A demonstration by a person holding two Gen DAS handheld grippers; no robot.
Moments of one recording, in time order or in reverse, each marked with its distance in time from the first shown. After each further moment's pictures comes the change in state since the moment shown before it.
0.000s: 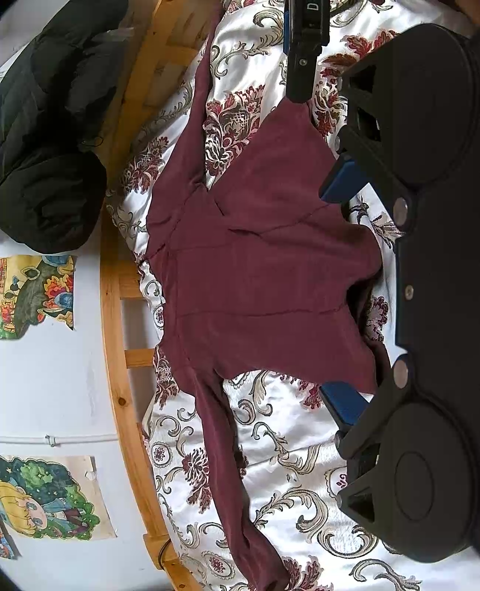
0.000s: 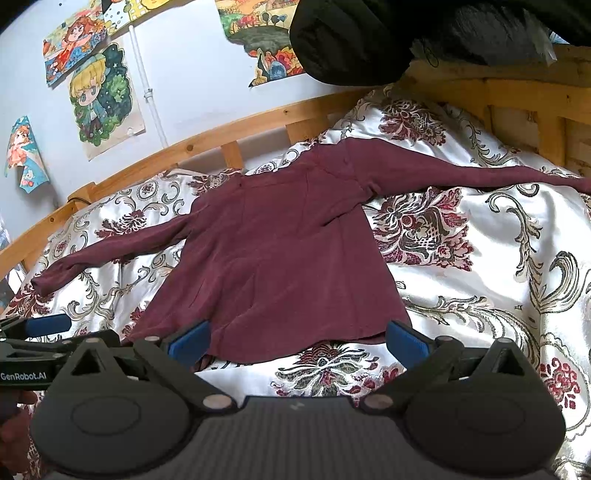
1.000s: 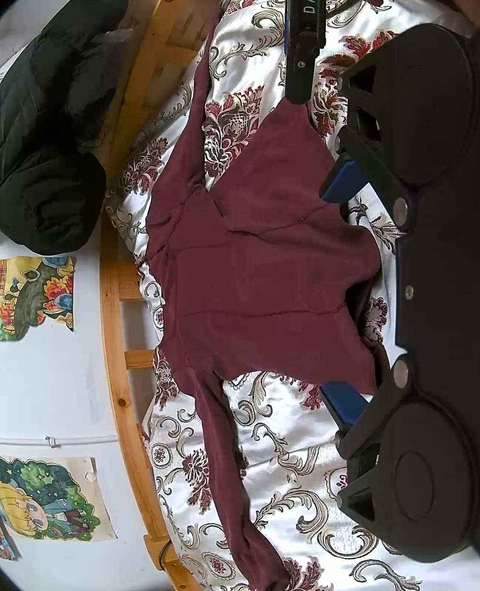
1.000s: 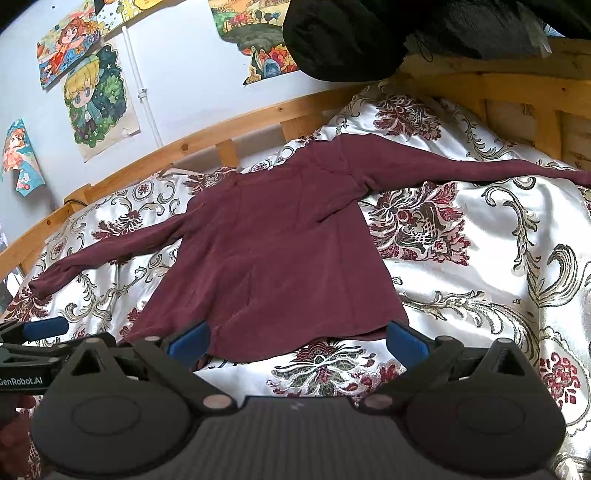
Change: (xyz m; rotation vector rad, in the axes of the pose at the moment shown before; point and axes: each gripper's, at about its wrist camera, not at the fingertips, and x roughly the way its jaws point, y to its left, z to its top) left arm 0.000 0.000 0.000 0.000 0.000 0.002; right arm 0.002 -0.003 0.000 0.016 0.010 -0.005
